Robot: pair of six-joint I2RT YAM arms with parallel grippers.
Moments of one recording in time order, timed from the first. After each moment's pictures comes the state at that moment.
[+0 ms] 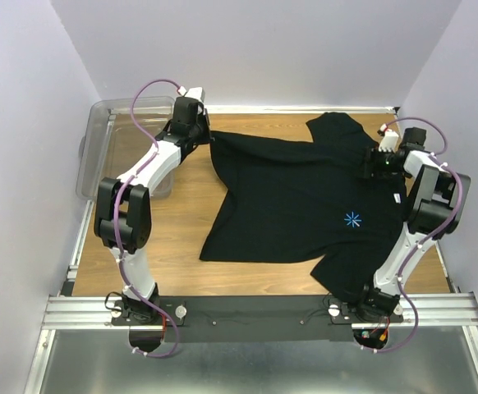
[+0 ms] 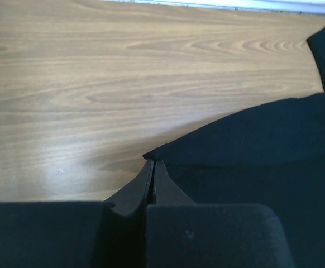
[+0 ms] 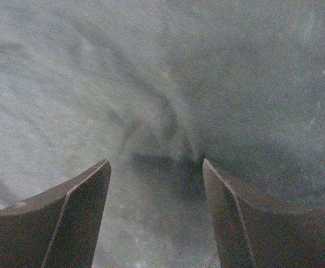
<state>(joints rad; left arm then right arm) -0.28 1.86 1.49 -0.15 0.02 -0.33 -0.34 2.00 1.37 -0.41 -0.54 -0.30</state>
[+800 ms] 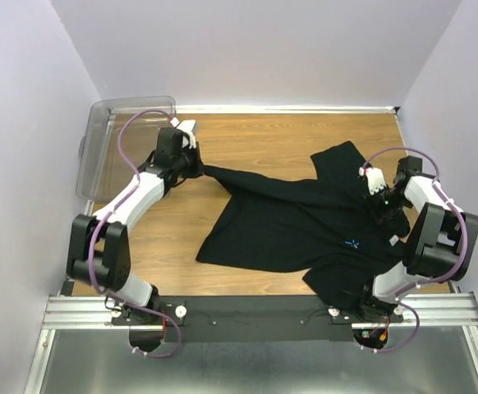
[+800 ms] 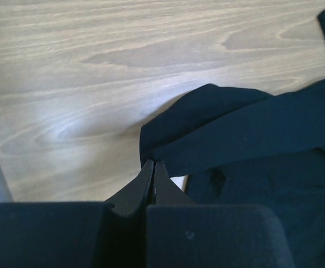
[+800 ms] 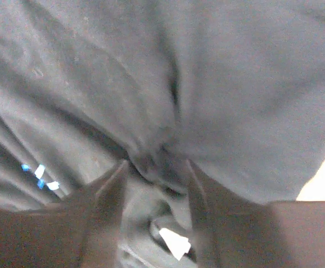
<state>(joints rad) -0.26 1.55 1.09 -0.18 0.20 -0.27 -0.32 1.59 0.96 -0.75 -0.27 -0.84</state>
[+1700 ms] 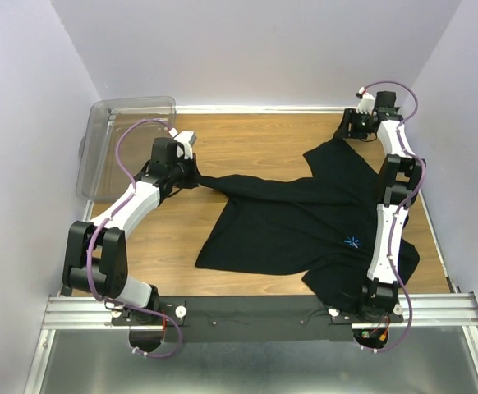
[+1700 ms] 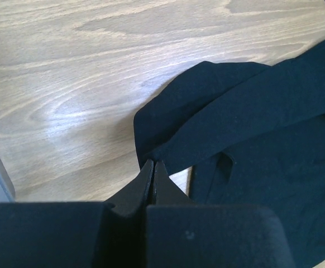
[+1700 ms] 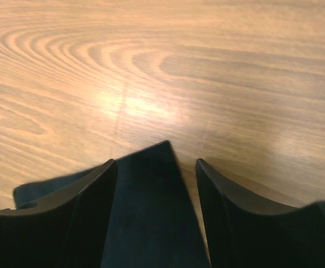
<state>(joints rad) -0.22 1.47 0.95 -0.16 0.28 -0.21 -0.17 2.62 2.35 -0.59 -0.55 -0.10</state>
